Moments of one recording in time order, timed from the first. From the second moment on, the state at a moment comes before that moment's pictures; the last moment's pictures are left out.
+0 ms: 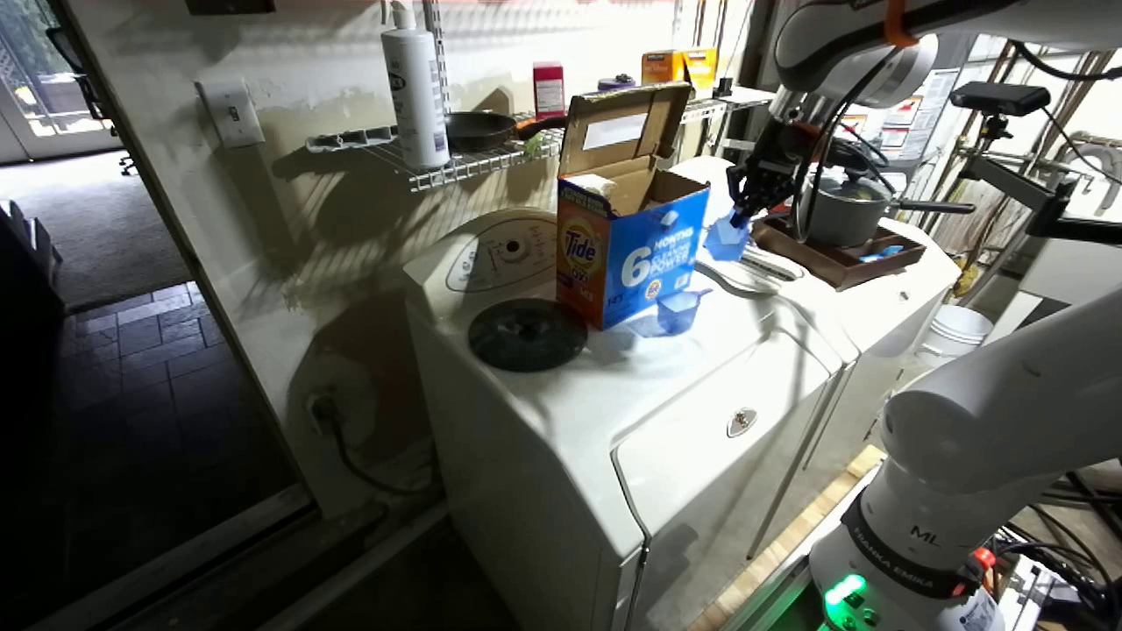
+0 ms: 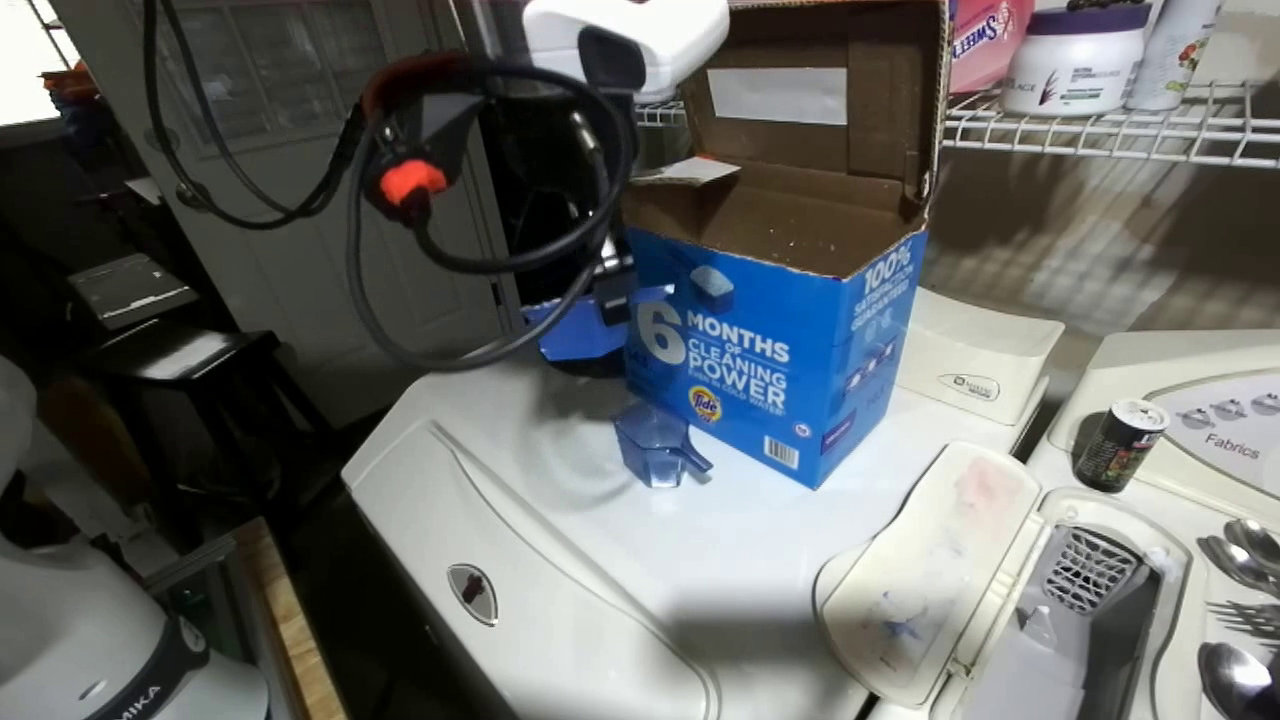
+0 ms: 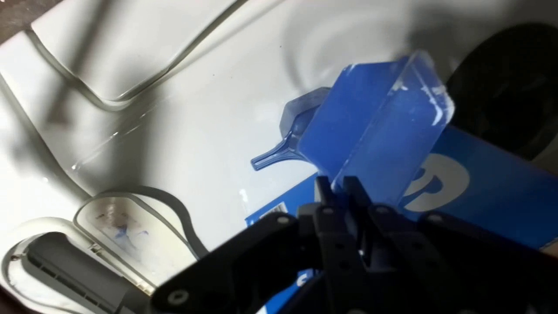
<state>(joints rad) -0.25 -0.44 -0.23 -2.38 0.10 2.10 0.03</state>
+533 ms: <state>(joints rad) -0.37 -0.40 -0.26 -2.53 0.05 2.36 0.14</state>
